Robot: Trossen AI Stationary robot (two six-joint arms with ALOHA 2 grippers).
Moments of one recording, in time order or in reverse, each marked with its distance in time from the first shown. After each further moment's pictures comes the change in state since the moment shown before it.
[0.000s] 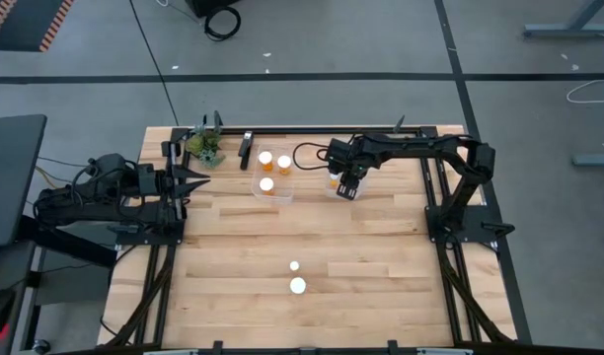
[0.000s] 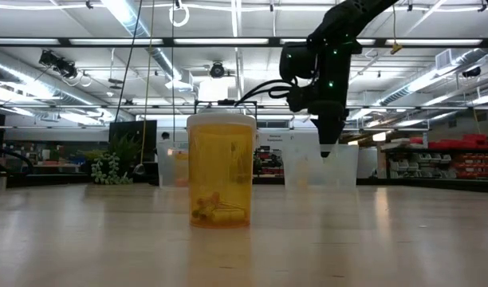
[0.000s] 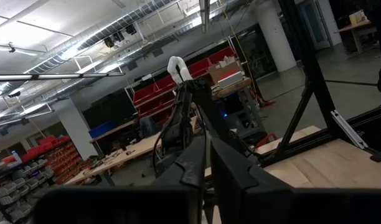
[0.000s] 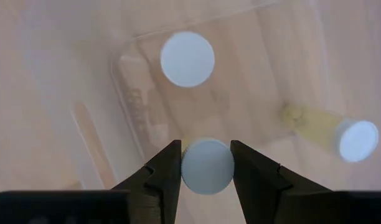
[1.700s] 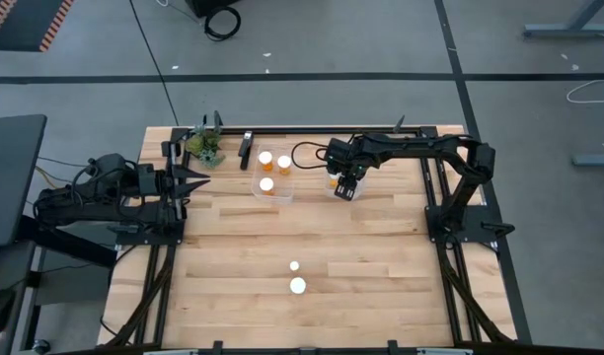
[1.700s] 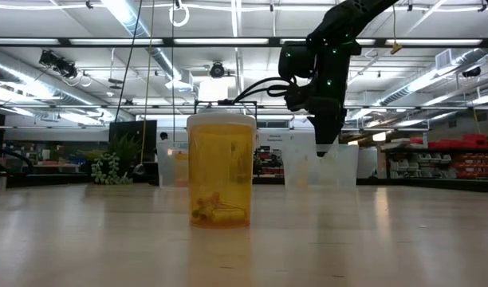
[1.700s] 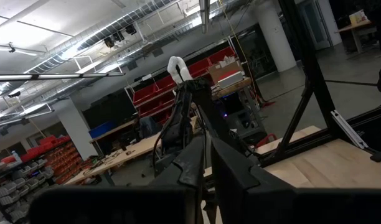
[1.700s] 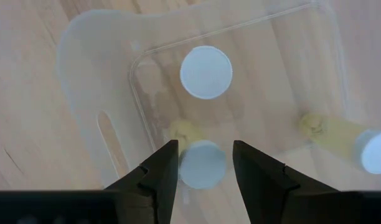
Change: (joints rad) left arm 0.000 0.000 0.000 0.000 0.000 0.000; right arm 0.000 0.000 0.000 0.027 -0.053 0.018
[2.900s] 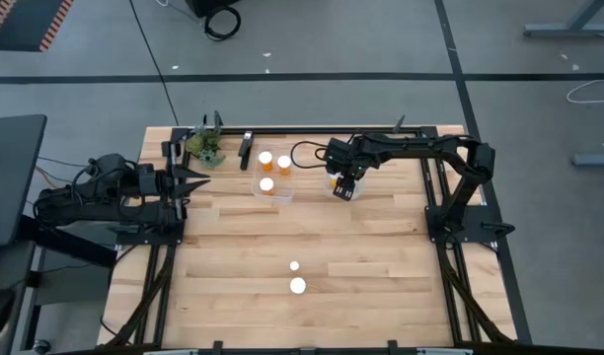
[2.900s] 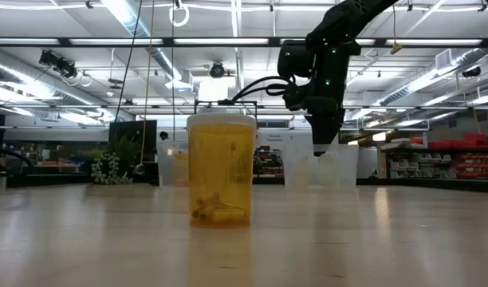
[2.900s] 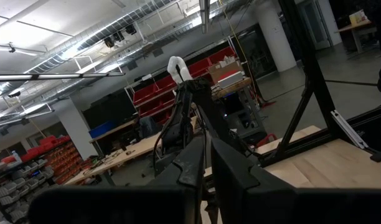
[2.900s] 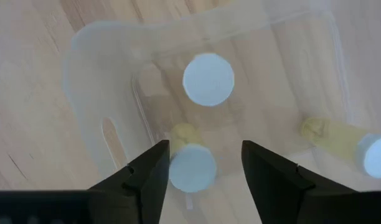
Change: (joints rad) left arm 0.000 0.000 0.000 0.000 0.000 0.000; right arm 0.003 0.000 0.000 0.015 0.000 0.013
